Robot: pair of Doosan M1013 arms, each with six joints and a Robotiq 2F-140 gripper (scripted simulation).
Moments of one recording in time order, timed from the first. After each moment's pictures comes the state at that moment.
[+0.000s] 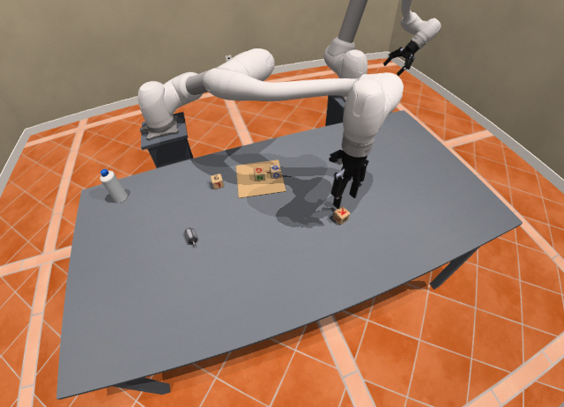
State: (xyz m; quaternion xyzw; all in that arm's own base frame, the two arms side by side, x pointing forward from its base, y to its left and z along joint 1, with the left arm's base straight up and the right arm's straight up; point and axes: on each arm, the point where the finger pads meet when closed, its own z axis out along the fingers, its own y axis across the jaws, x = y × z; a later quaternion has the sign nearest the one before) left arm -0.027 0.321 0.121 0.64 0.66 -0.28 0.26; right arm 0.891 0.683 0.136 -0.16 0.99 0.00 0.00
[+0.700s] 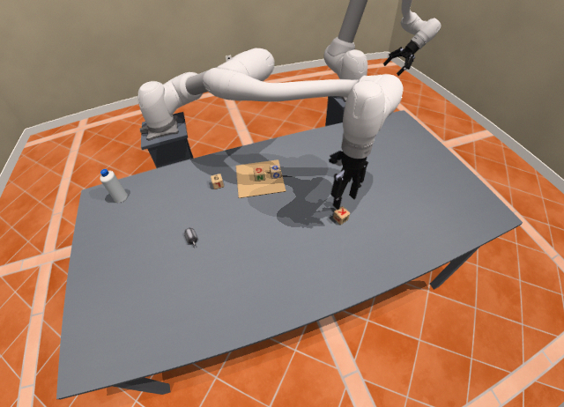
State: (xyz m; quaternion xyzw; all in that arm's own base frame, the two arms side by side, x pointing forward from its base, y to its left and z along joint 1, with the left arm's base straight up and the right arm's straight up) left arm -0.027 0.321 0.121 0.64 0.66 -0.28 0.26; right arm 0.891 0.683 0.131 -0.16 0.99 0.00 0.00
